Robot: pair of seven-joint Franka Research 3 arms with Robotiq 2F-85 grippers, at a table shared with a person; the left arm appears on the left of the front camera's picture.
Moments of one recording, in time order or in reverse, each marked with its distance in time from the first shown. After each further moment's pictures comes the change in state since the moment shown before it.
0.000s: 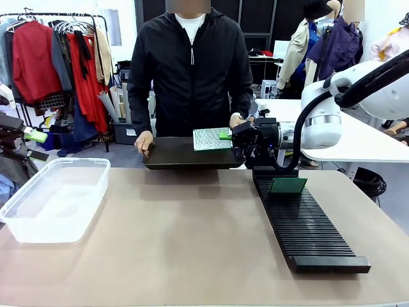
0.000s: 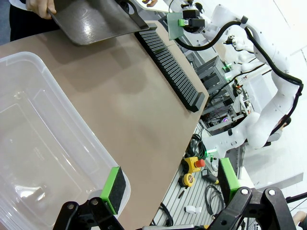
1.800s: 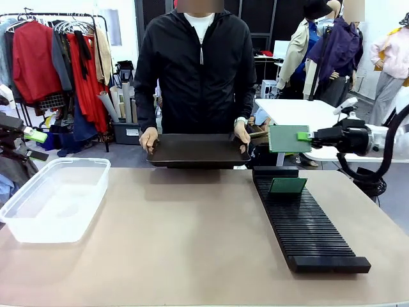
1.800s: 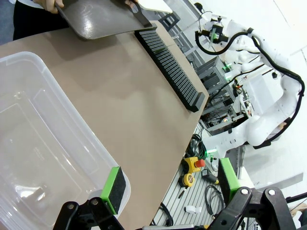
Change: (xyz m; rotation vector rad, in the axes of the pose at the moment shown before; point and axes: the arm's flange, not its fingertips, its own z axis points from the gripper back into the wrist) left arm 0.000 0.000 0.000 0.000 0.000 0.000; right arm -0.065 0.049 0.220 0.093 -0.057 0.265
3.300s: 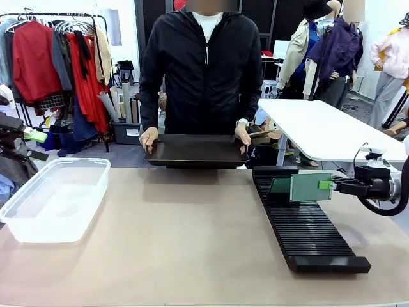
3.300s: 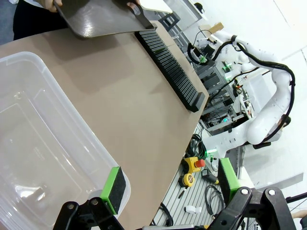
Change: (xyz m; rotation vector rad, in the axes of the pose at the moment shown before) left arm 0.000 0.000 0.000 0.000 0.000 0.000; right arm -0.113 -0.039 0.063 0.047 0.052 0.426
